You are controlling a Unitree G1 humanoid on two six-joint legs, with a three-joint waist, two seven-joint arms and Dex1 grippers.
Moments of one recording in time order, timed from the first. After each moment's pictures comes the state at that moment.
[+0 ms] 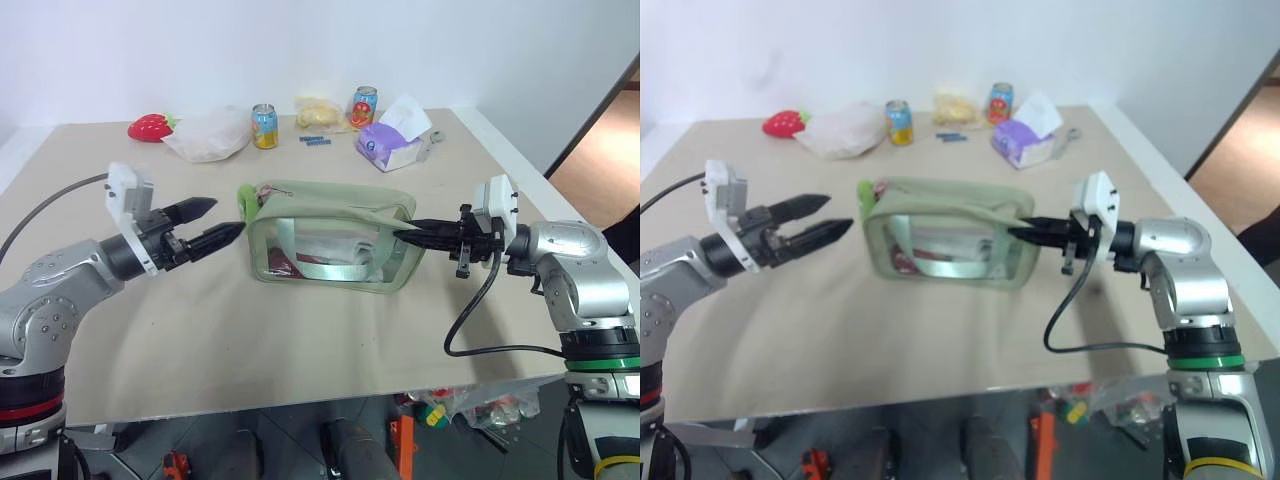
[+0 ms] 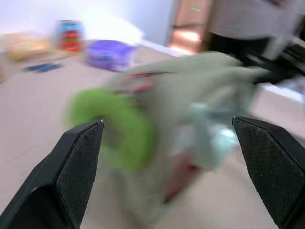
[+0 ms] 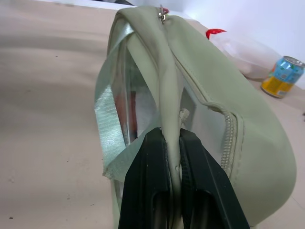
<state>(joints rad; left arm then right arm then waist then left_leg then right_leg) -0.39 0.69 0.29 -0.23 -0.84 0.73 -0.71 -0.59 -0.74 -0.05 0.11 0.42 0.18 1.25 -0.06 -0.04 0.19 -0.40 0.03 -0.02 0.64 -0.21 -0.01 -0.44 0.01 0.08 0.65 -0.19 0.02</state>
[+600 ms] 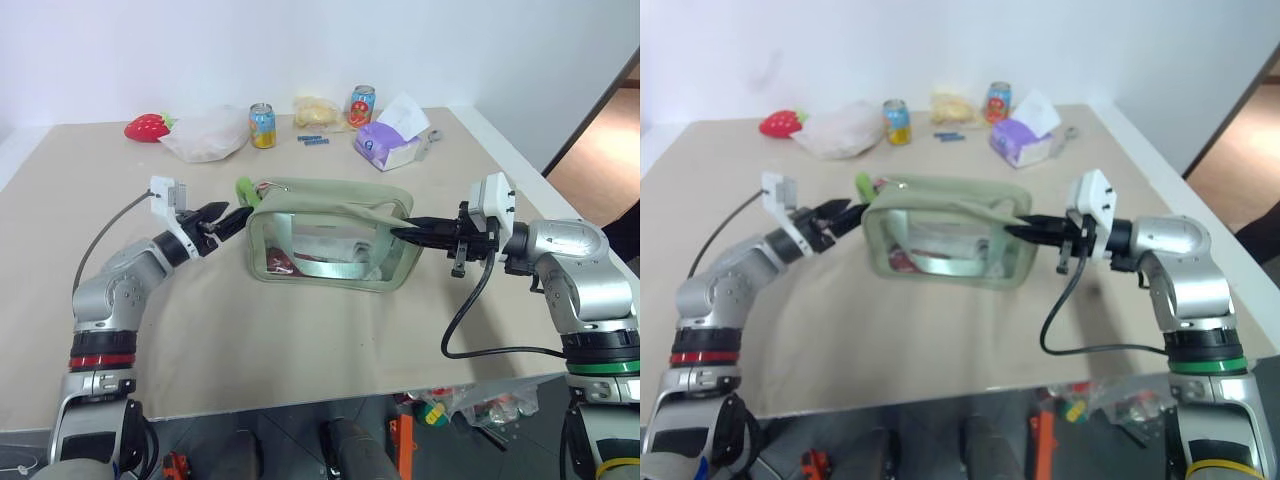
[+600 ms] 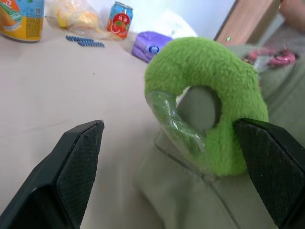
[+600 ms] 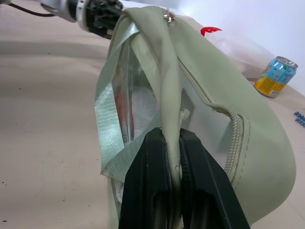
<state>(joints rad) -0.62 0.44 0.22 0.25 -0.67 0.59 -0.69 -0.58 -0.75 -0.04 0.05 0.41 0.21 1.21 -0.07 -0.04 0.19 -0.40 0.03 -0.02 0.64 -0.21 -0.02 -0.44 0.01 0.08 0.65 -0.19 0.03</state>
